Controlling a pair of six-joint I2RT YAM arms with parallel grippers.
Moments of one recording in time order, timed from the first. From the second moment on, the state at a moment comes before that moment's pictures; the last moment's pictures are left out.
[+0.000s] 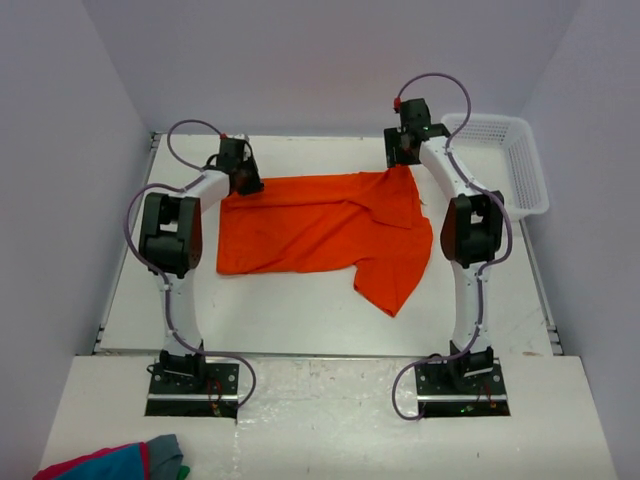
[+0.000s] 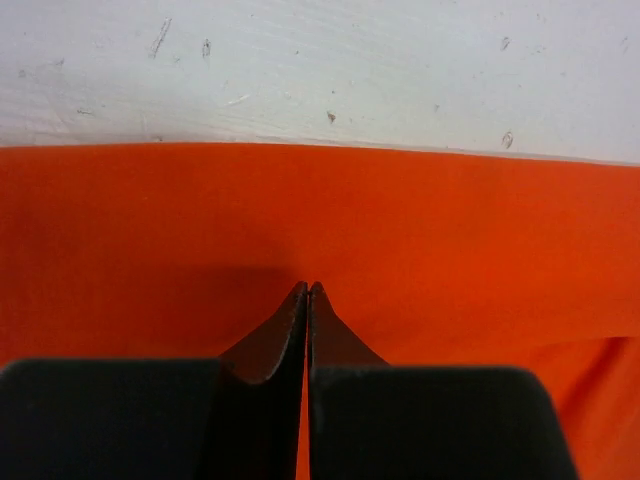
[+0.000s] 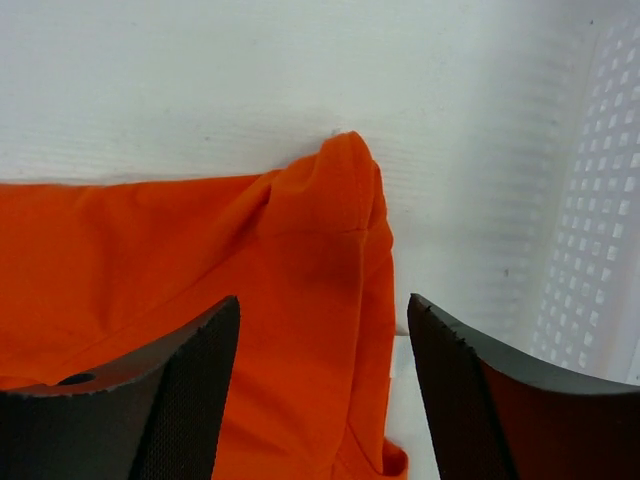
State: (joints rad) left arm -0.15 2.14 1.55 -0.22 0.09 -0.45; right arm 0.21 2.30 2.14 -0.72 0.19 0.04
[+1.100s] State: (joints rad) left arm -0.11 2.16 1.54 -0.20 0.13 -0.44; right arm 0.11 2.47 2.25 -0.74 -0.07 0.05
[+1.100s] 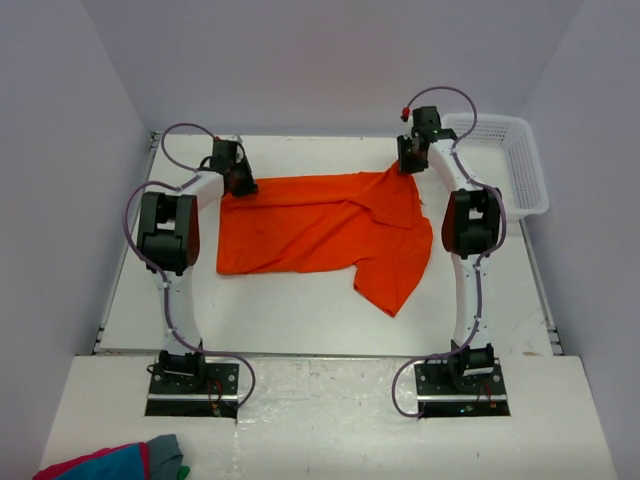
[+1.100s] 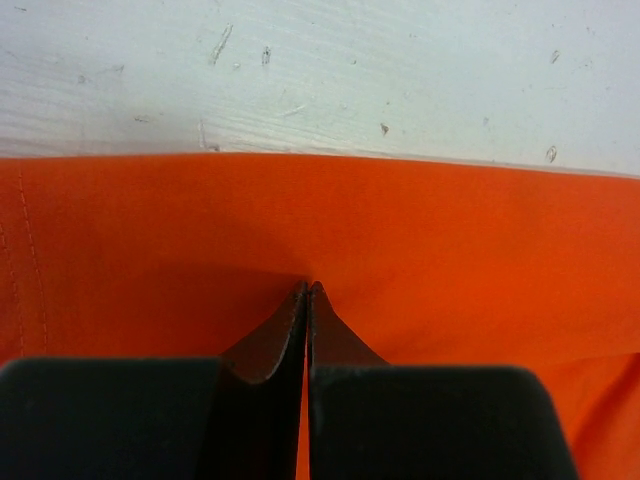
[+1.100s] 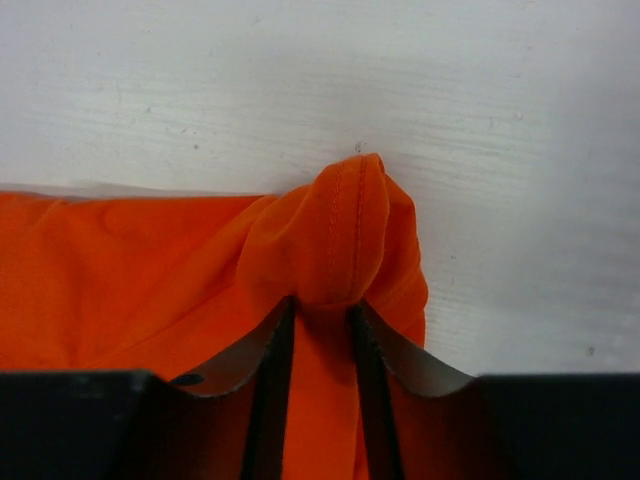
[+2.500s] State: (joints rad) left arm -0.07 2.17 1.50 -0.17 0.13 -0.44; right arm 0.09 2.33 1.97 -0.69 0.11 0.13
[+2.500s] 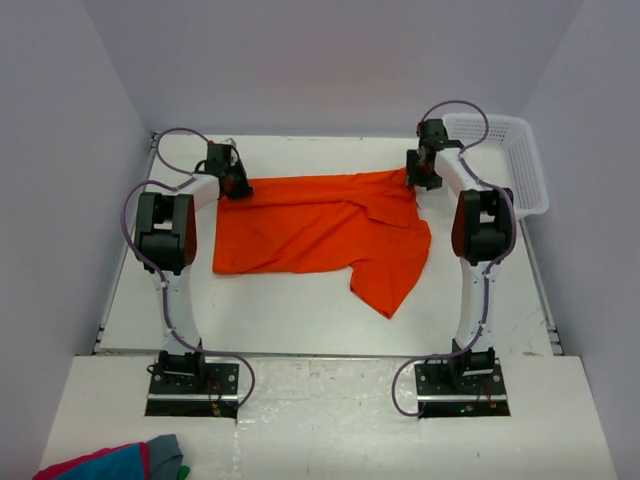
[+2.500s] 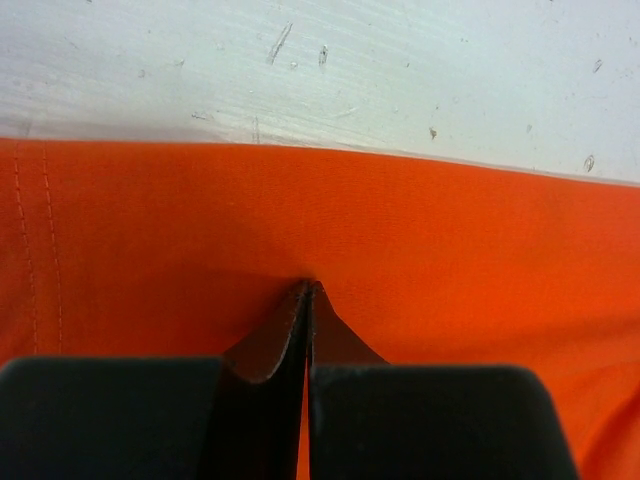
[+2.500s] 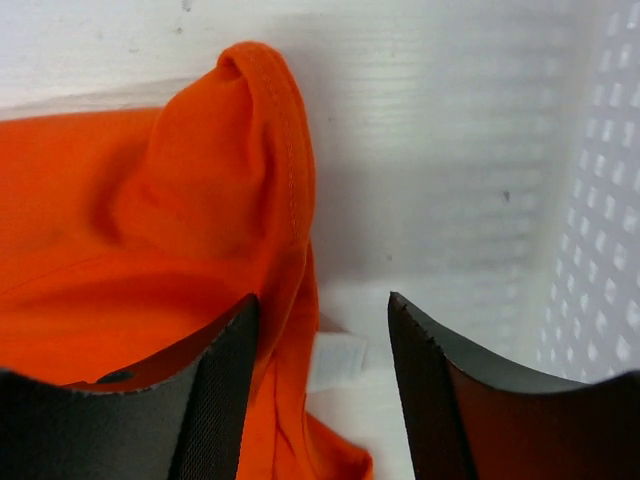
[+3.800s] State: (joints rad) left arm -0.06 2.08 1.38 -0.15 0.20 -0.43; right arm 0.34 2.14 1.72 -0.66 0.00 0.13
